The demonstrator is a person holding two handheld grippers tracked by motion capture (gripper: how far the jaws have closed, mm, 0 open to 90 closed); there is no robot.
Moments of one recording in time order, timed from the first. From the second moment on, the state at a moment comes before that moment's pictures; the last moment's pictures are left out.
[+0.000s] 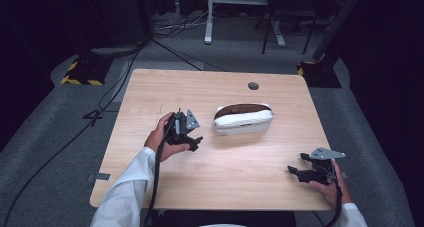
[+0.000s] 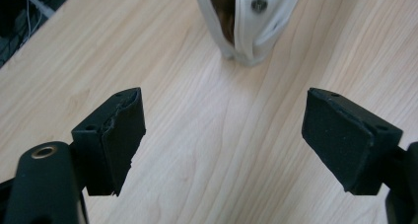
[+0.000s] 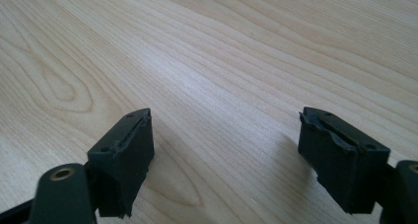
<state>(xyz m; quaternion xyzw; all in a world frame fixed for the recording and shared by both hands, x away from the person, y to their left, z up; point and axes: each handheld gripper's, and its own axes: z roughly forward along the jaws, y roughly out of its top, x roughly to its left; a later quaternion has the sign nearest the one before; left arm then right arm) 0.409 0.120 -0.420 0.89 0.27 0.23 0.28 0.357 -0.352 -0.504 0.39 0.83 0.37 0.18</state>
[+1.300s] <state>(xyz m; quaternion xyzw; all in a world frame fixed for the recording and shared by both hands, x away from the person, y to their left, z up) 0.352 0.215 -0.485 0.87 0.35 0.22 0.26 0.357 -0.352 -0.504 0.39 0.83 0.37 0.18</state>
